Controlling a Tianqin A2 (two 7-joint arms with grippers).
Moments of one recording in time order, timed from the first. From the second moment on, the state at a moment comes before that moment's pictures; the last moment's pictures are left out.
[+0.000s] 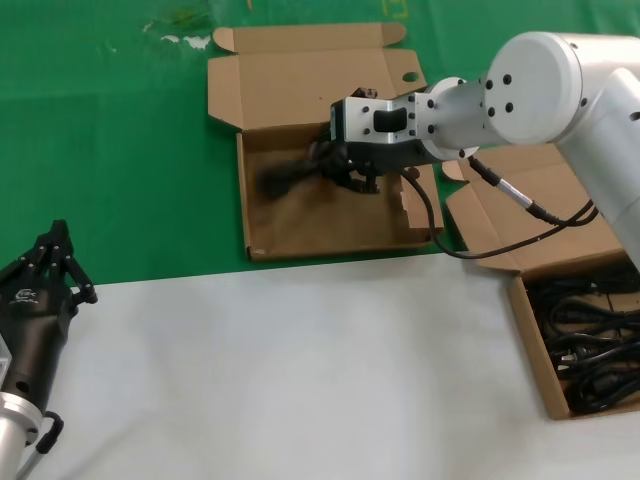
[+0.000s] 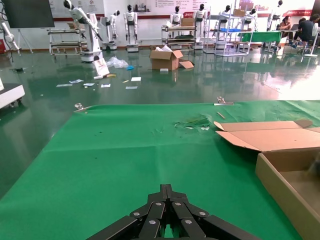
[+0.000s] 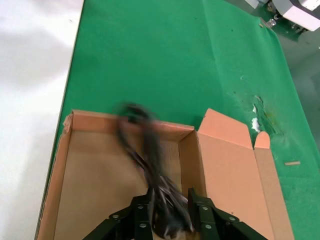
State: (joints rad) left arm 0.00 -0.30 1.60 -1.60 -1.80 0.00 0.00; right arm 1.14 0.26 -2.22 0.93 0.96 -0.94 0.11
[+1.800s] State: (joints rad) left arm 0.00 -0.30 1.60 -1.60 -1.80 0.00 0.00; right arm 0.57 0.43 -1.83 1.59 1.09 -0.68 0.42
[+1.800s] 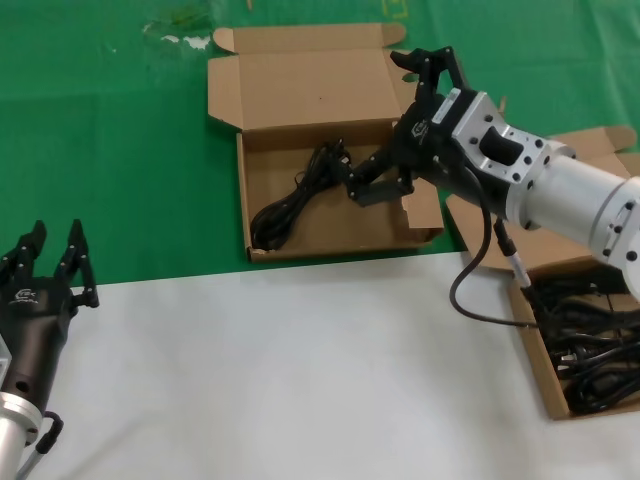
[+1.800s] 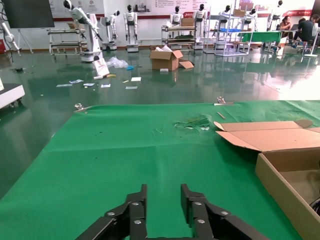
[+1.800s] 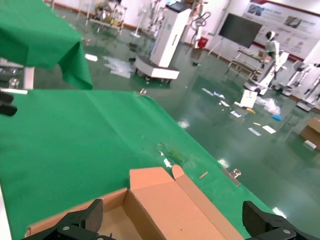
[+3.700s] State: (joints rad) left arm 0.00 -0.30 1.60 -1.60 -1.80 0.00 0.00; right arm 0.08 0.32 -1.63 1.60 1.70 -0.10 0.06
